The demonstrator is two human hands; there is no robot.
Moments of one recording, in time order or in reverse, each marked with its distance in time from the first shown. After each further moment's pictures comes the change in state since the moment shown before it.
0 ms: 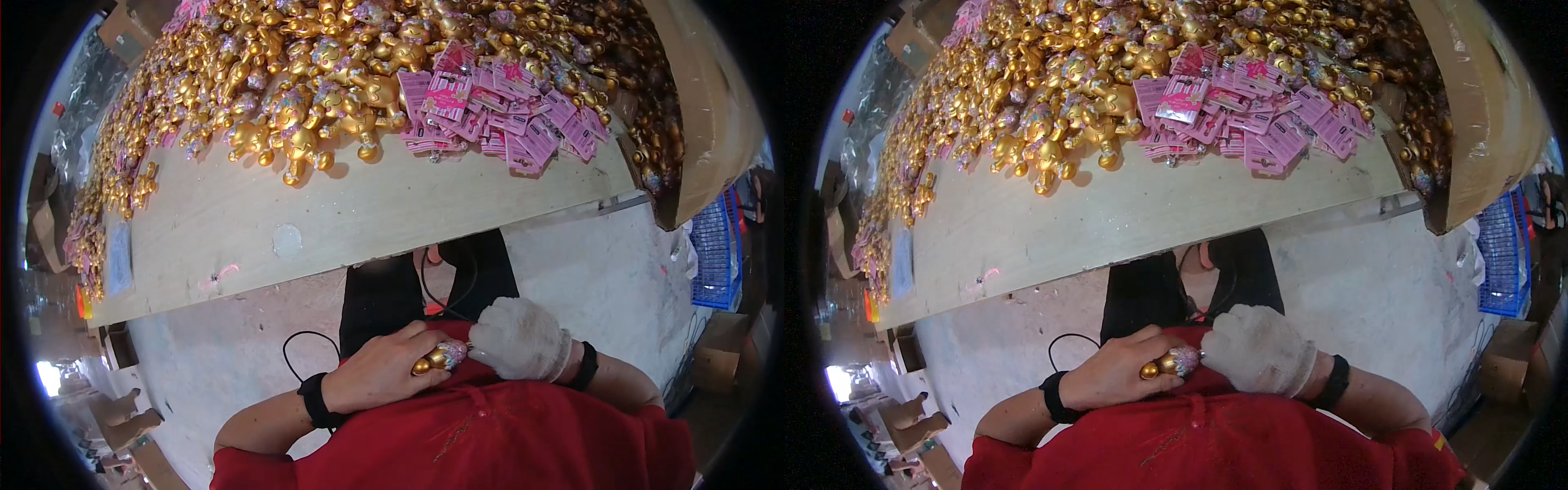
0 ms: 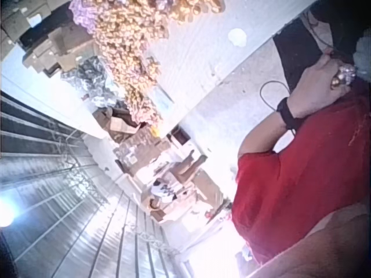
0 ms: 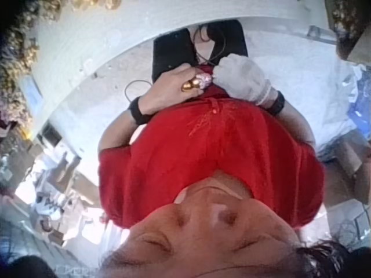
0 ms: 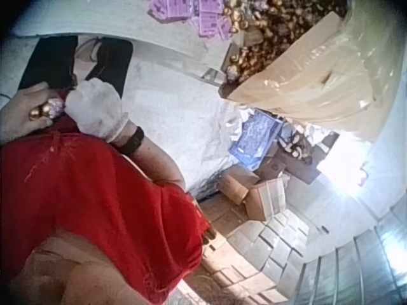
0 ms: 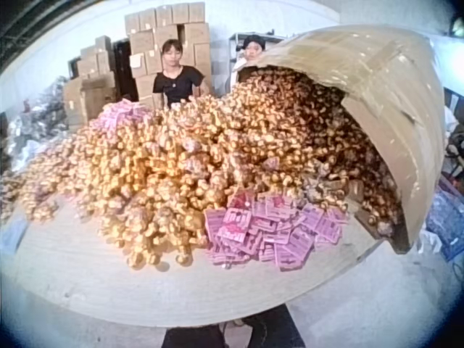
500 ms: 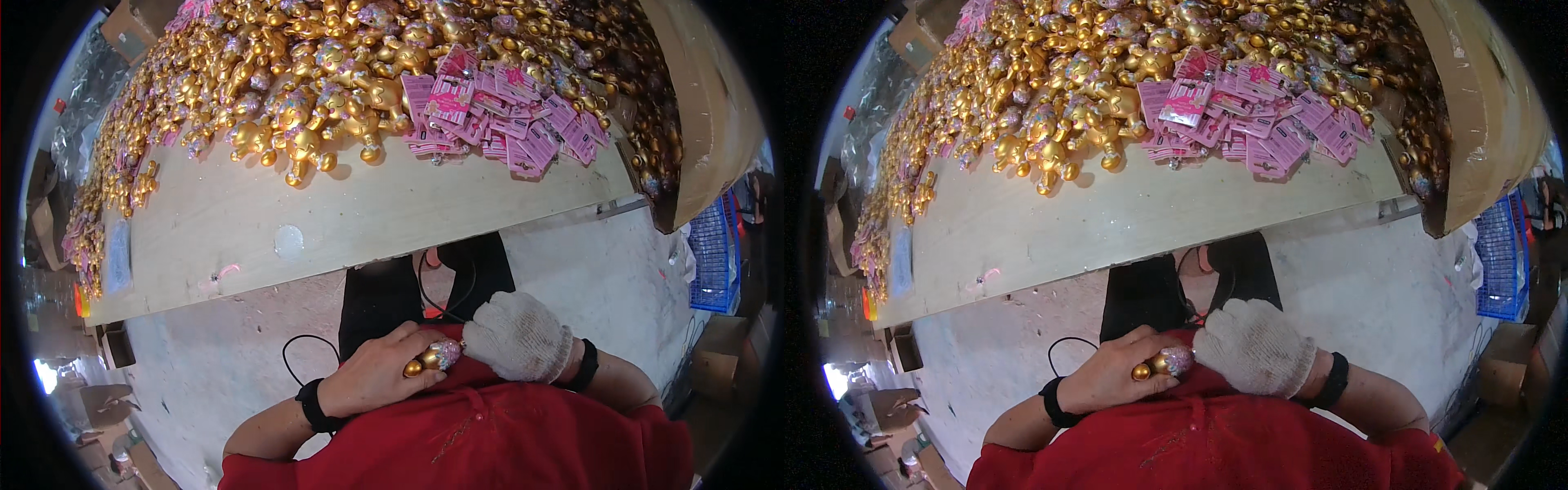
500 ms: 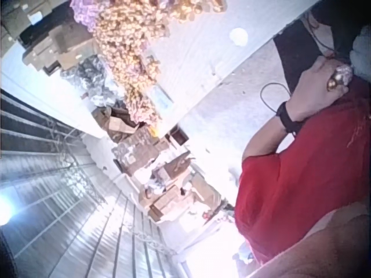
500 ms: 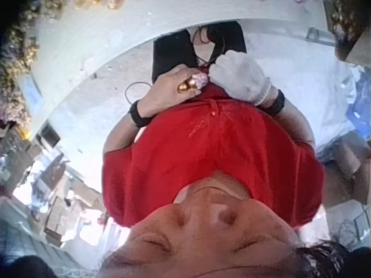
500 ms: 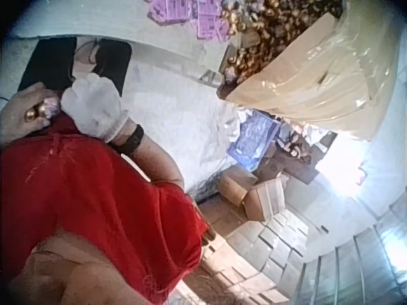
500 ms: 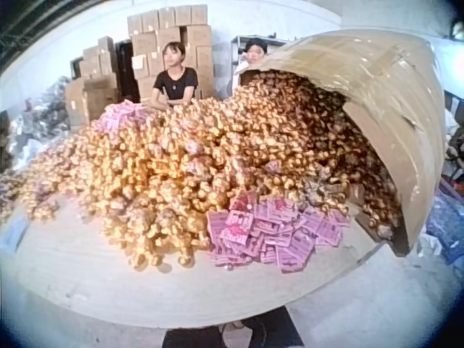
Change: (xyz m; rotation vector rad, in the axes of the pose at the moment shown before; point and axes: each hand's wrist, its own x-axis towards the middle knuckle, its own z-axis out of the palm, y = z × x) left_hand -0.010 -0.002 0.003 -0.060 0.104 -0.038; right_hand 0.011 -0.008 -0.013 -0.174 -0.048 -0.031
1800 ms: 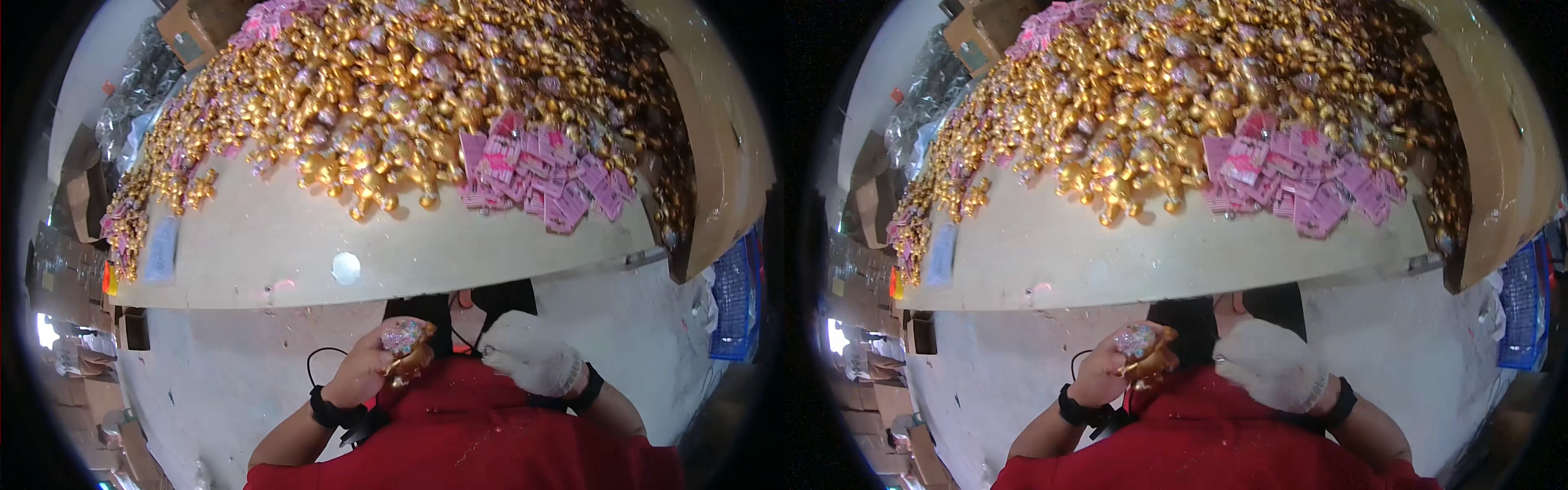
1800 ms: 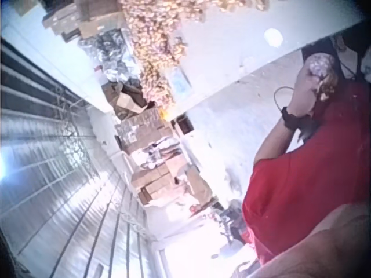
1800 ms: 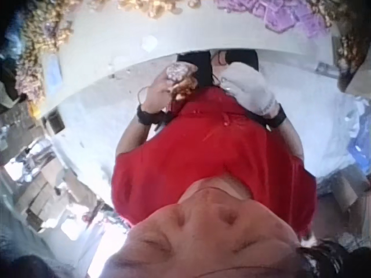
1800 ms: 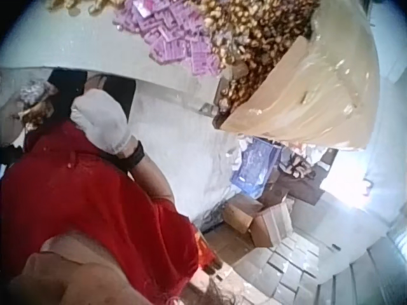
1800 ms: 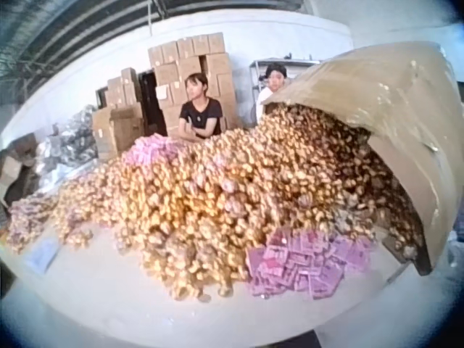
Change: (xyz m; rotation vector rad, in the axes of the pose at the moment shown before) left_hand -0.026 -0.037 -0.019 -1.257 0.247 -0.029; right_hand 0.026 0.008 -0.009 0.482 0.299 0.009
